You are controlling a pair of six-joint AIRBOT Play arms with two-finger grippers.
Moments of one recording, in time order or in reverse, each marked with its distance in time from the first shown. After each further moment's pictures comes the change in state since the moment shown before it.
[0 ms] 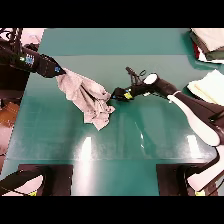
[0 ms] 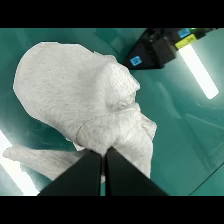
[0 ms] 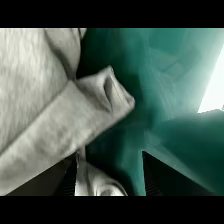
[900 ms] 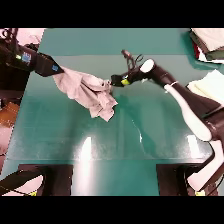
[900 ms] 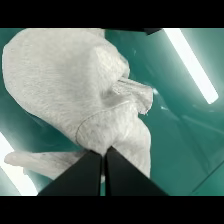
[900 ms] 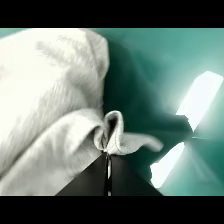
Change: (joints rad) left arm 0.000 0.000 0.079 0.006 -0.029 -0.033; right arm -0.024 -0.002 0.301 -0.258 0.035 0.035
